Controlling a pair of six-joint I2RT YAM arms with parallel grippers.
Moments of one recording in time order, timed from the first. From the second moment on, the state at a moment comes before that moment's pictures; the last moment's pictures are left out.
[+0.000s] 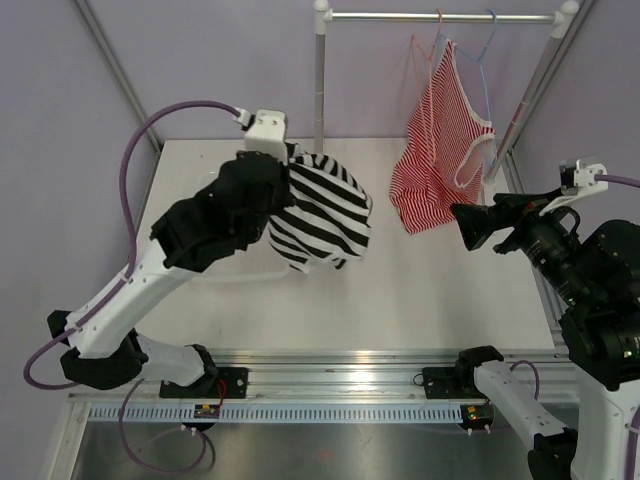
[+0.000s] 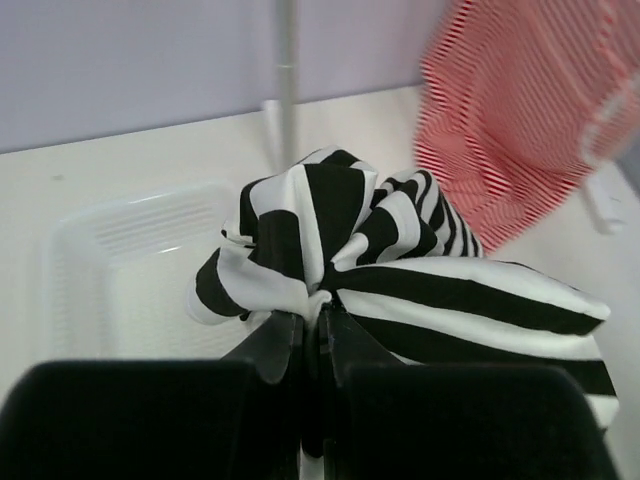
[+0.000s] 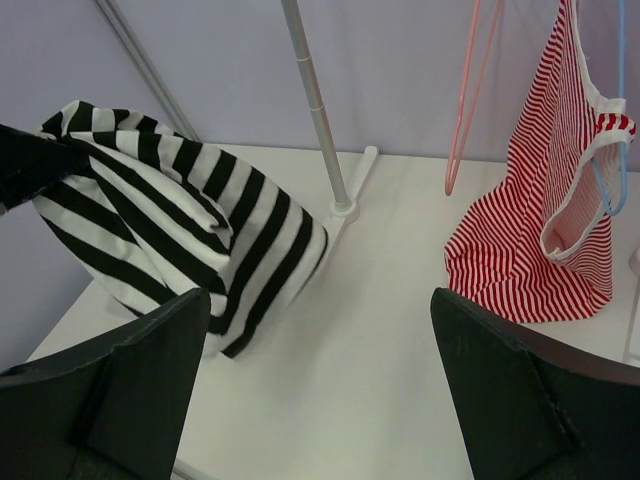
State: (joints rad) left arm -1.02 1.33 1.79 -0.81 -0.73 -0.28; right arm 0.19 0.76 1.56 -0.82 -0.22 0.25
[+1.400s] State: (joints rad) left arm -0.35 1.22 1.59 -0.97 -0.44 -0.35; right arm 0.19 0.90 1.47 -0.92 0.06 0.25
